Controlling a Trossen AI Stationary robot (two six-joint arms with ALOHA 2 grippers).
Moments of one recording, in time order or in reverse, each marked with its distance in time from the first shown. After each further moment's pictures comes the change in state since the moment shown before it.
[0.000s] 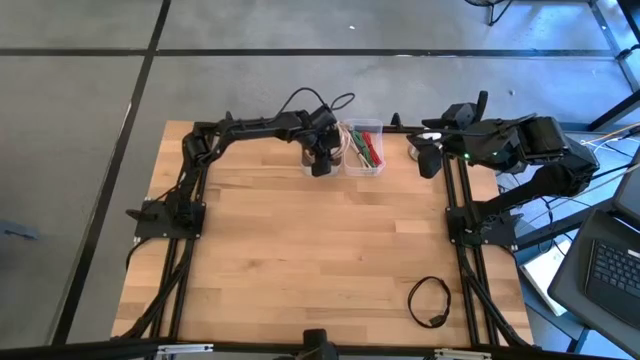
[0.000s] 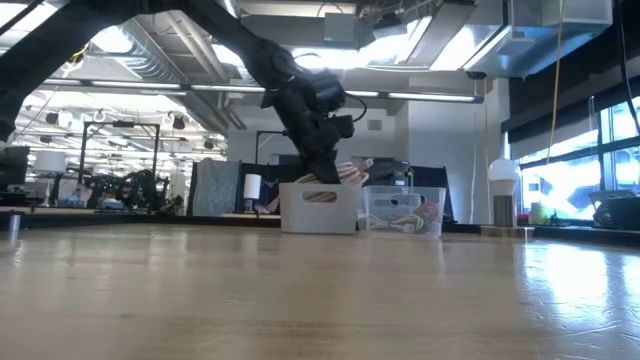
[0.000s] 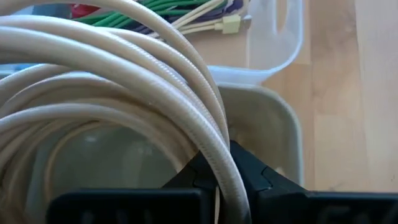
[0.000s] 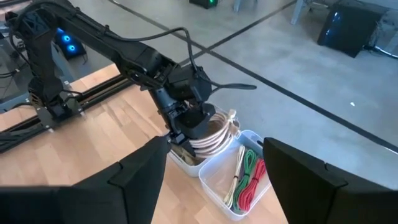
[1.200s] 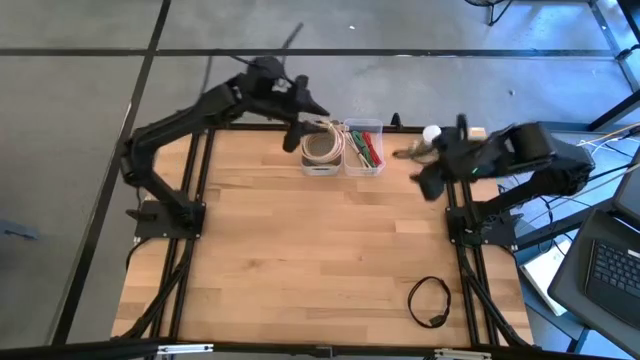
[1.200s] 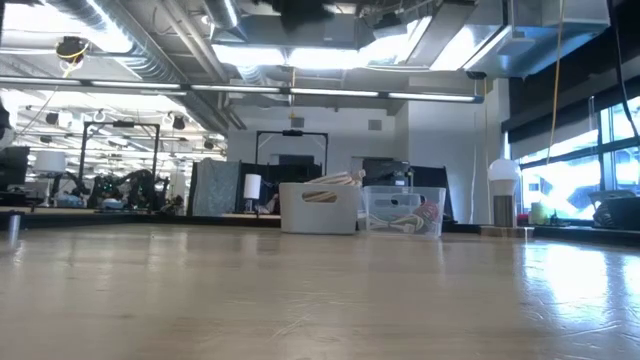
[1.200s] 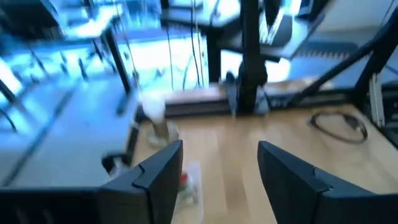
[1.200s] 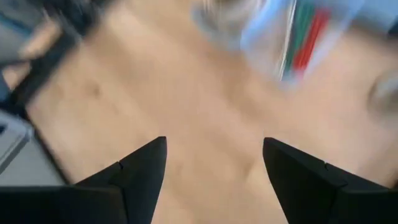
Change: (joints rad) left arm 0.013 -0.540 0.025 0.065 0.283 -0.071; right arm 0.032 0.011 -0.057 -0.247 -0.380 0.431
